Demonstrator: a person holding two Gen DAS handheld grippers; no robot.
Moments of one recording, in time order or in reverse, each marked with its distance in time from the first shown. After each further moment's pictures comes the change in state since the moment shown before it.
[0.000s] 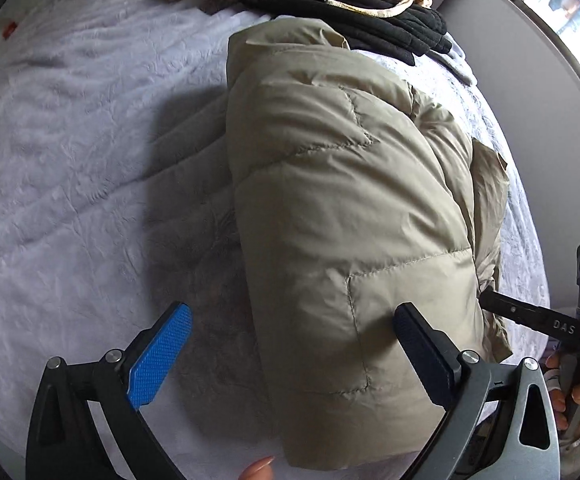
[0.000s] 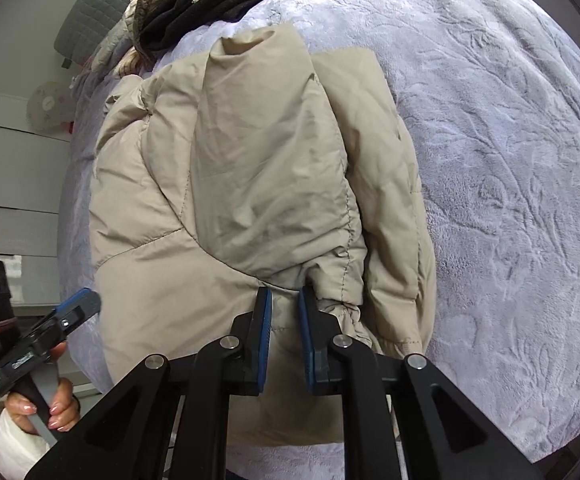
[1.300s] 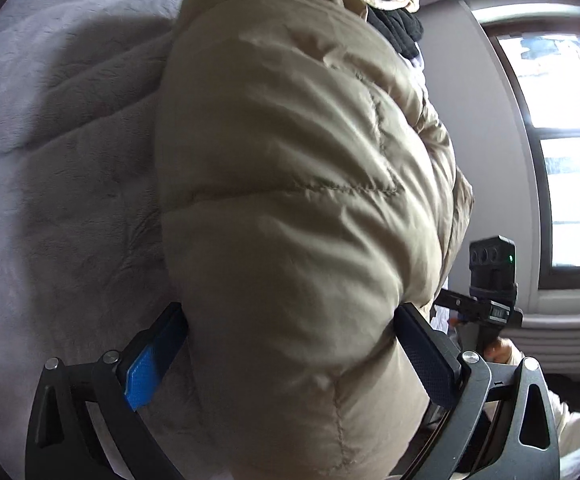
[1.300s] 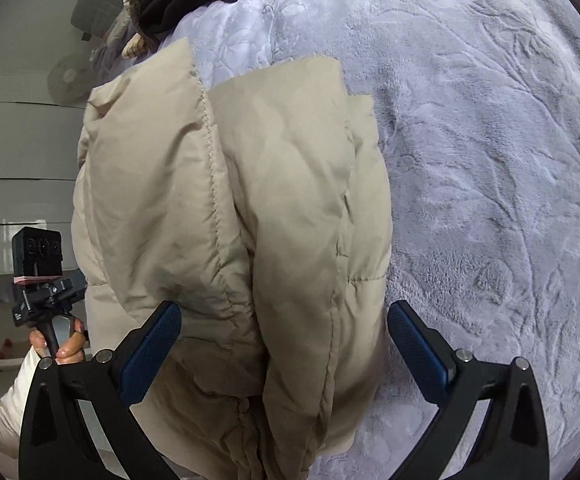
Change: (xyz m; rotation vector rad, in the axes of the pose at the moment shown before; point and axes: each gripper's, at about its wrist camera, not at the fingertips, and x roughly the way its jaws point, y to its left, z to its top) left arm 0.075 0.052 0.048 -0.098 0.160 -0.482; right arm 0.055 -0.049 0.070 -0.064 0.177 0.138
